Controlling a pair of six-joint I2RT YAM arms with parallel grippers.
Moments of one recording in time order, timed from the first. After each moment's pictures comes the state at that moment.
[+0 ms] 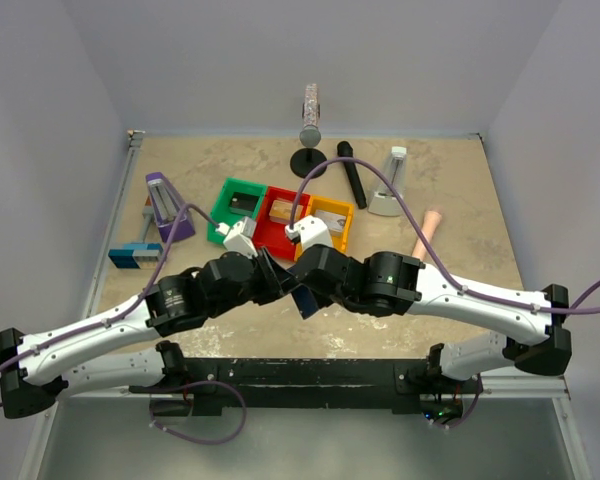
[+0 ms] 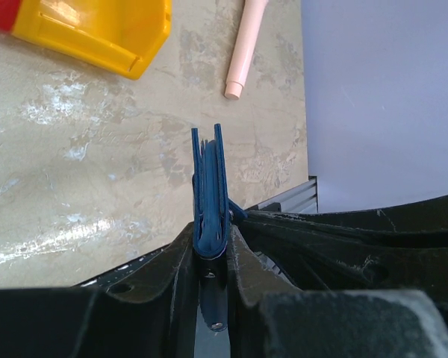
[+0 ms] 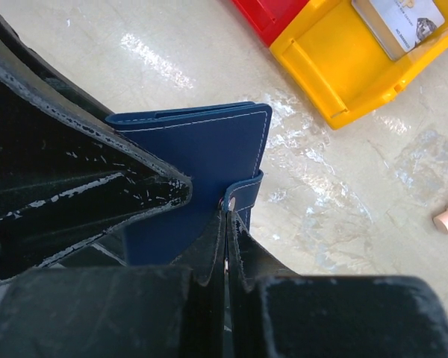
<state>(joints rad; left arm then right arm) -1.12 0.90 0.86 -0.44 -0.28 -1.19 1.29 1.34 1.40 -0.98 0.51 0.53</state>
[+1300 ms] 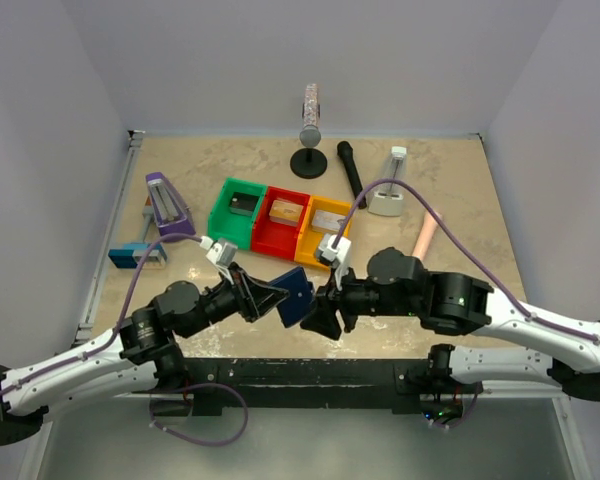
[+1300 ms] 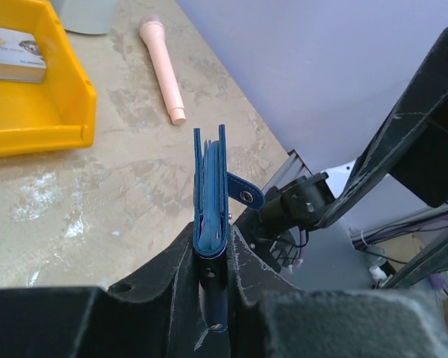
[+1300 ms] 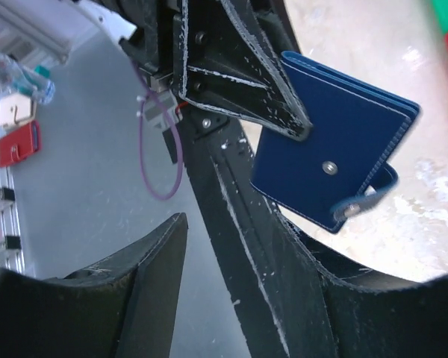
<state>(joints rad) -1.10 0.52 0.50 -0.05 -0.13 -0.73 1.26 0.92 1.10 -0.58 -0.07 0.37</state>
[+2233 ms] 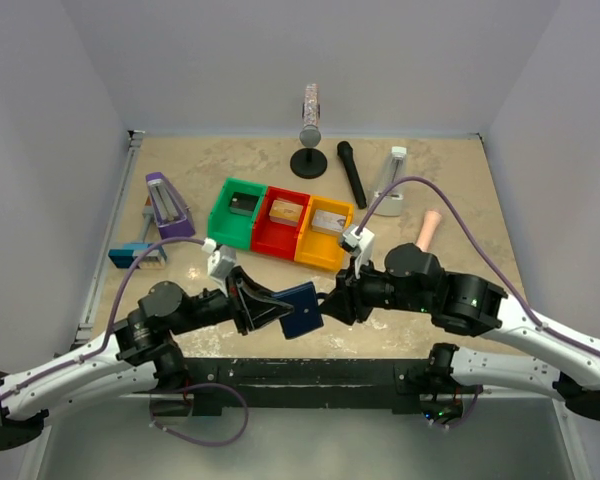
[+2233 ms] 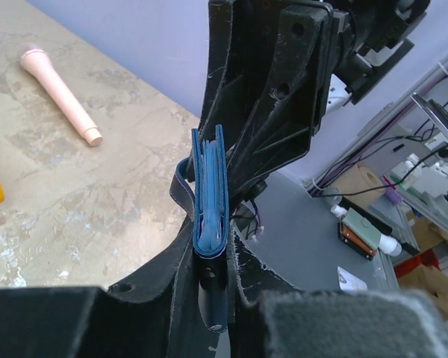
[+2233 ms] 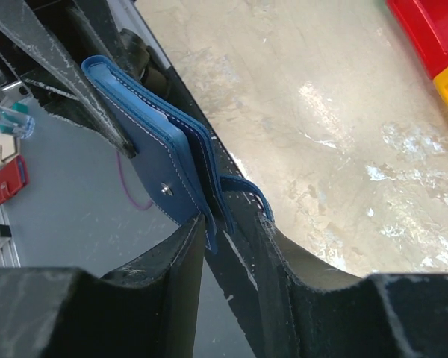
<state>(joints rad) -1.08 0.49 0.50 0.08 0.19 -0.58 1.13 0.86 1.02 -0.61 -0.08 0.44</state>
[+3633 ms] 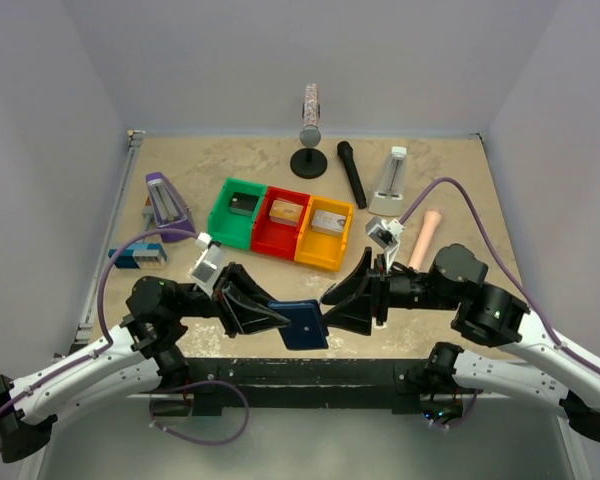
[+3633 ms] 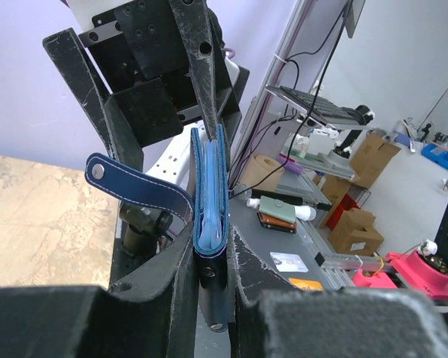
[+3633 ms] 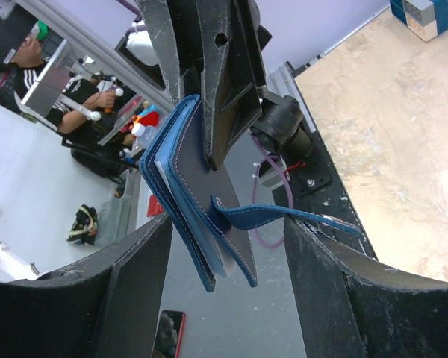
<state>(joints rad) -0.93 0.60 0.49 0.56 0.69 -0.70 1.03 0.70 0.93 -0.28 -0.44 0.67</state>
